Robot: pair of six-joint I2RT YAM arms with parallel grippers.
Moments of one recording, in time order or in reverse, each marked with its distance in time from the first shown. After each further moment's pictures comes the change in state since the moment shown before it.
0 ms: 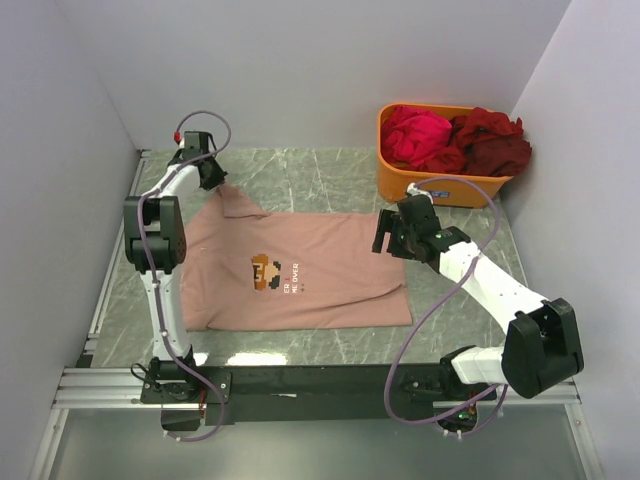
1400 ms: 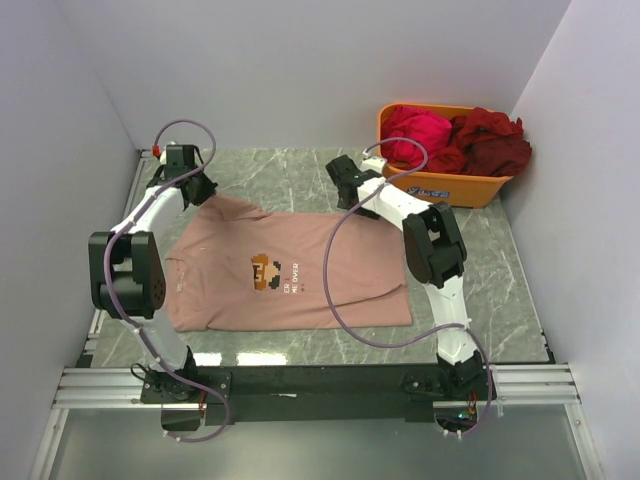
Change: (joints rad) left arm 0.000 -0.497 -0.485 0.041 -0.002 -0.116; right arm 0.106 0.932 0.875 -0.214 0.514 0.267
